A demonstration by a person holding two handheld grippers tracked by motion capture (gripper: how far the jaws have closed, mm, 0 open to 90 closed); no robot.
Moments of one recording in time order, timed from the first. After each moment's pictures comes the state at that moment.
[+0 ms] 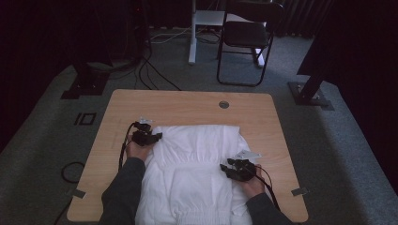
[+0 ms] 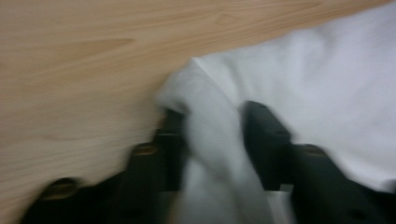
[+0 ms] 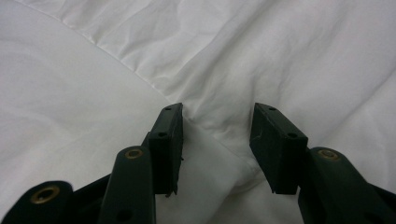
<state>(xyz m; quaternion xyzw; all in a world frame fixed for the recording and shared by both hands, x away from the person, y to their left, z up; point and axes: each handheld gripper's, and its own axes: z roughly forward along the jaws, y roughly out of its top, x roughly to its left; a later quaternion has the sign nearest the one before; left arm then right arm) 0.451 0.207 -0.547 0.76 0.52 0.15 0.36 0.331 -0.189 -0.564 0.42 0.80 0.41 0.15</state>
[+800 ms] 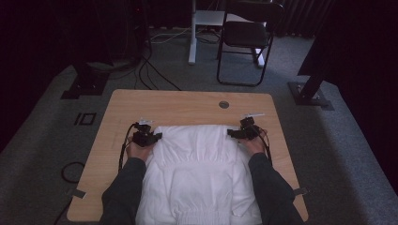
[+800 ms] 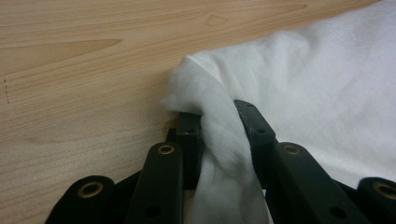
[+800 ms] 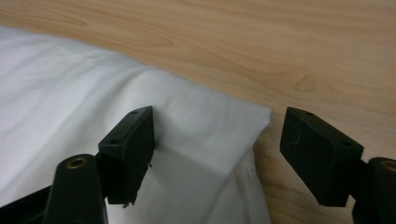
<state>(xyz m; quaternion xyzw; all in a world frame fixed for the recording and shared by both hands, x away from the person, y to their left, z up) 0.449 0.208 -0.549 0.76 0.51 0.15 0.37 0.479 -0.219 -0.539 0.52 0.76 0.36 0.15</state>
